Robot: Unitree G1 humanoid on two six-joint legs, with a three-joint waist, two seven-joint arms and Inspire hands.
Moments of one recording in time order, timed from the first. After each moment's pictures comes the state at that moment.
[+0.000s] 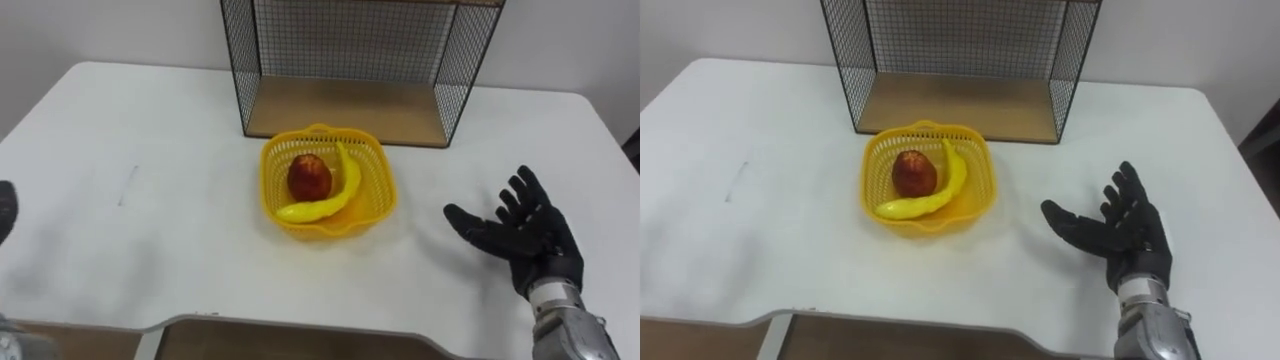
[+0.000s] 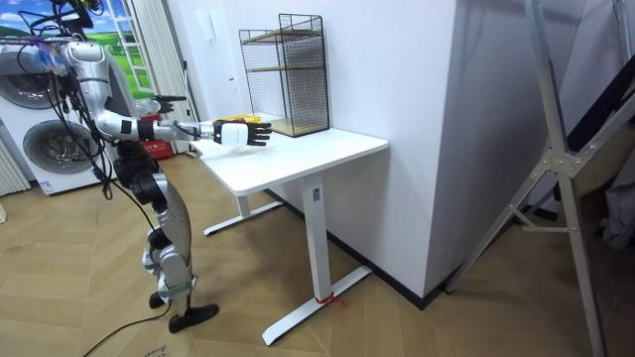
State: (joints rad) left arm 0.23 0.21 0.26 -0.15 -0.56 -0.16 0.60; right arm 0.19 -0.26 -0.09 0.12 0.51 -0.04 -0.05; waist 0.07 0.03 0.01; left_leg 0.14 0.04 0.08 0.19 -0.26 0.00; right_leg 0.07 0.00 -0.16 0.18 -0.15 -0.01
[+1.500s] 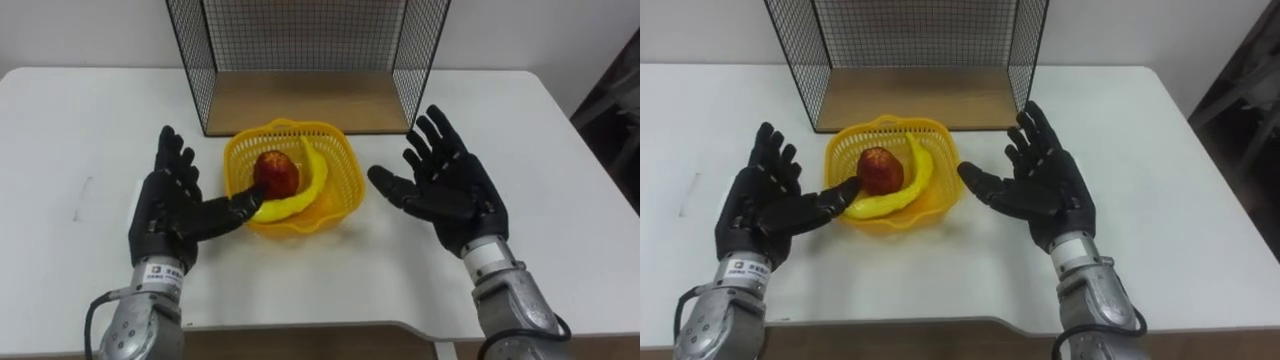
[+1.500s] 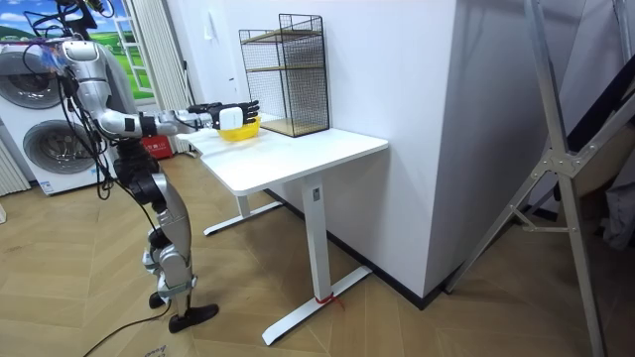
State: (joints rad) left arm 0.16 0.18 -0.14 0.02 -0.47 -0.15 0.11; right arm 0.06 -0.19 0.08 0.11 0.61 -0.11 0.17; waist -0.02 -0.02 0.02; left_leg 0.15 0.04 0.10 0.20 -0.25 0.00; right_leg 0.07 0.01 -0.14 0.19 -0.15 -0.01
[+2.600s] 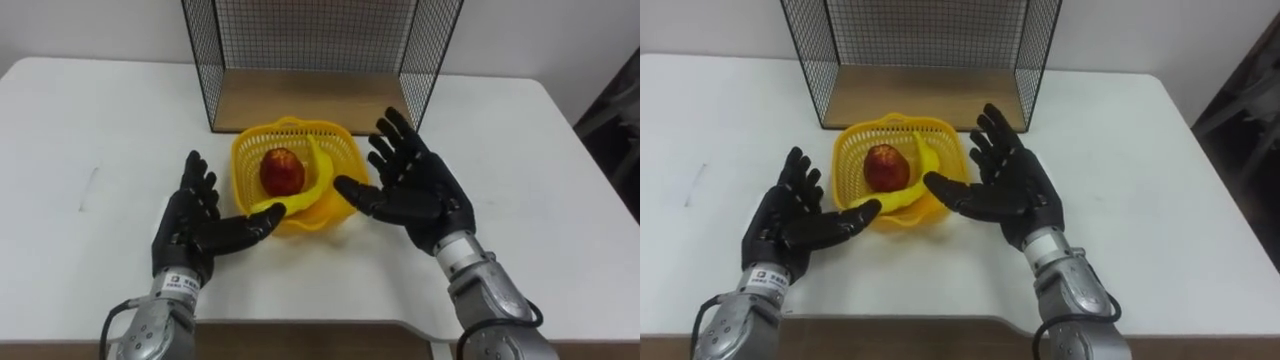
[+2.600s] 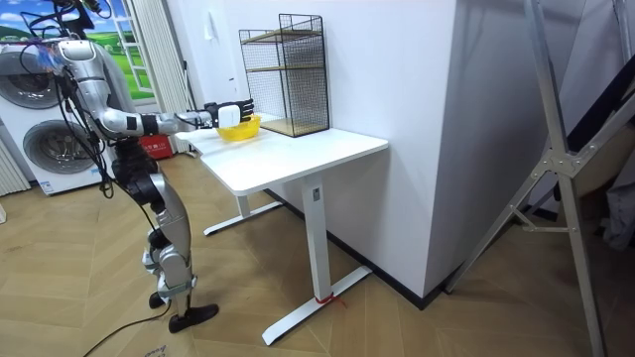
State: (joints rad) left arm 0.14 0.17 -0.16 0.12 -0.47 -0.12 0.09; right arm 0.00 -0.17 0.15 0.19 0.58 -0.11 0.21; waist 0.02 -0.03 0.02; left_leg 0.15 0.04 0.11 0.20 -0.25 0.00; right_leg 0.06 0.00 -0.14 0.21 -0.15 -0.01
